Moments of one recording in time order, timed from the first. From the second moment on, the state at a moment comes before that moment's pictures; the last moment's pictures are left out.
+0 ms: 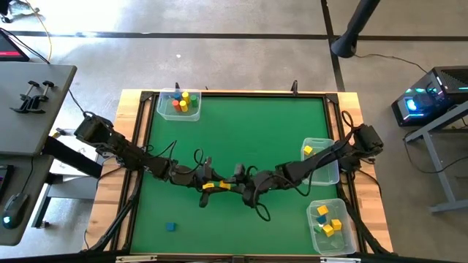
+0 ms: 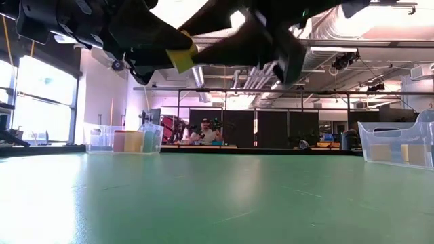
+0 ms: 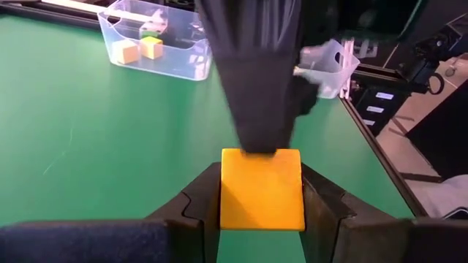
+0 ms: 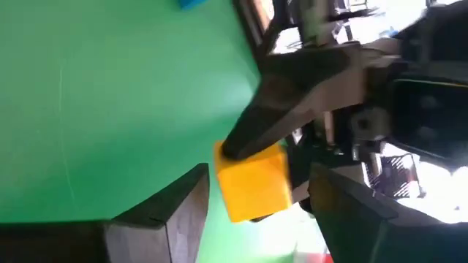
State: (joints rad) left arm -0.39 1.52 0.58 0.62 -0.30 -0.30; right arm 0.34 1.78 1.05 0.30 0.28 -1.02
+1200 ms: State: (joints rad) left arm -0.39 1.53 0.58 0.50 -0.34 -0.34; right arm 0.57 1.76 1.05 -0.24 1.03 -0.45
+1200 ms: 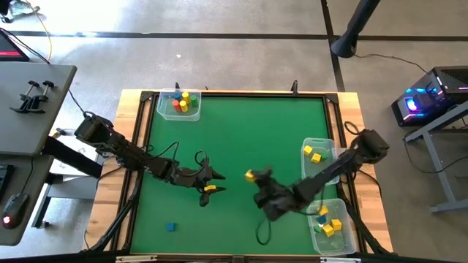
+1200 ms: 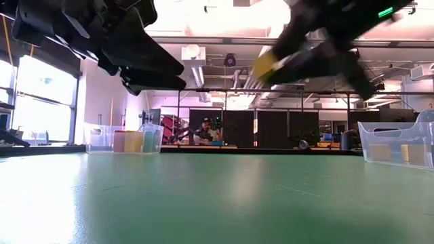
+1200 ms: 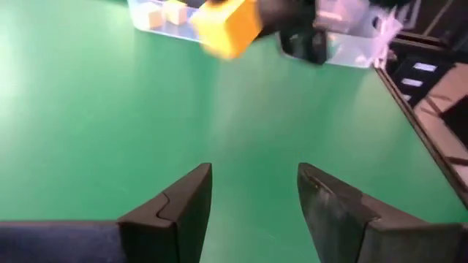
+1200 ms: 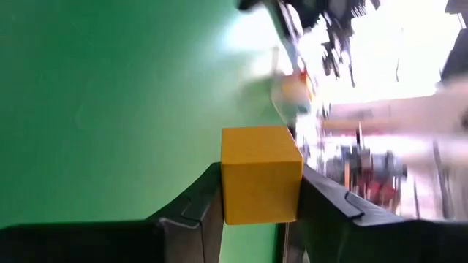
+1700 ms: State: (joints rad) left arm -0.39 1.52 0.58 0.50 -0.41 -0.34; right arm 0.64 1.40 1.04 -1.57 0.57 1.60
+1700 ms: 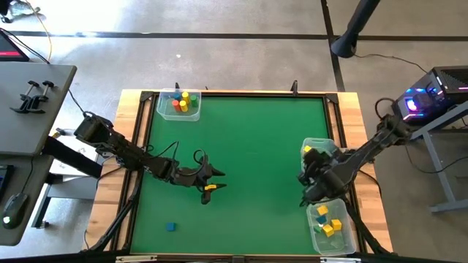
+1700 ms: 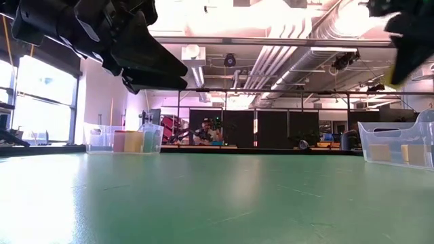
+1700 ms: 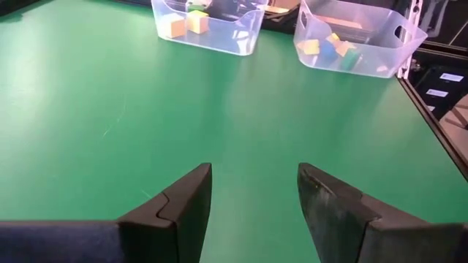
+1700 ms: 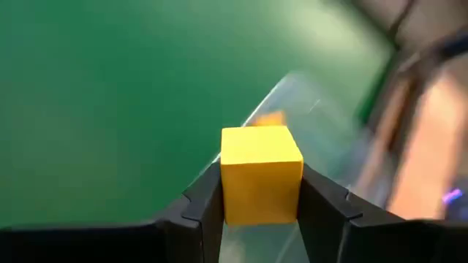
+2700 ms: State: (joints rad) left arm -0.40 1.52 0.59 0.48 -0.44 -0.34; right arm 0.35 1.35 0.78 -1.34 0.45 1.28
